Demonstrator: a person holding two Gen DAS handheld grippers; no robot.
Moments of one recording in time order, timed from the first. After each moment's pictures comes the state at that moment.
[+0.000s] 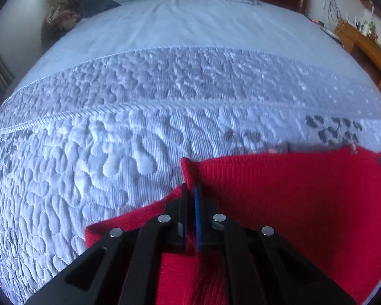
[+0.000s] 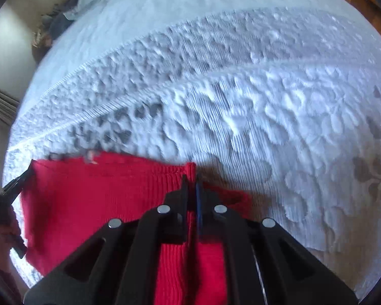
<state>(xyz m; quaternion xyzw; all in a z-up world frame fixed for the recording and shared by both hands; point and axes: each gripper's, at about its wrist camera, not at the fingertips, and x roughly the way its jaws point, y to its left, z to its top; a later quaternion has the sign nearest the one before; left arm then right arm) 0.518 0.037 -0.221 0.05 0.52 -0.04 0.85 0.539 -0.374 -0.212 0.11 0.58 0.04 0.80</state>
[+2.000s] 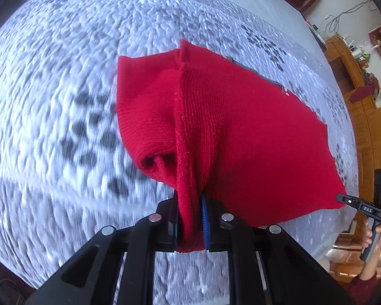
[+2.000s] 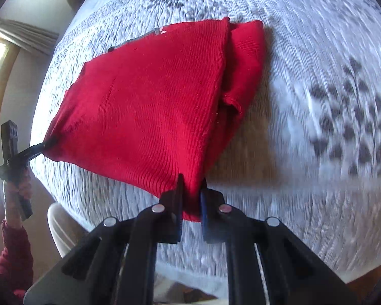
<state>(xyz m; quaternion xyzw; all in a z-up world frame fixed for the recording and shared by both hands) 0.185 0.076 -0.156 -0.15 0.63 -0.09 0.76 0.197 -0.362 -0.139 0.11 0.68 0.15 0.71</state>
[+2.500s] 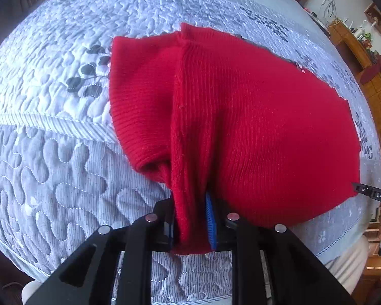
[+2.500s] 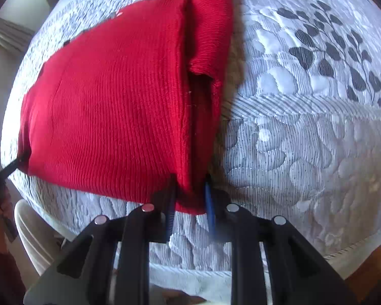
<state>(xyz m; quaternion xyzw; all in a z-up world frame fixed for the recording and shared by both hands) 0.127 0.055 -0.196 -0.07 0.60 -0.06 0.79 0.144 -0.364 -0.192 0.11 0.67 0.06 0.73</state>
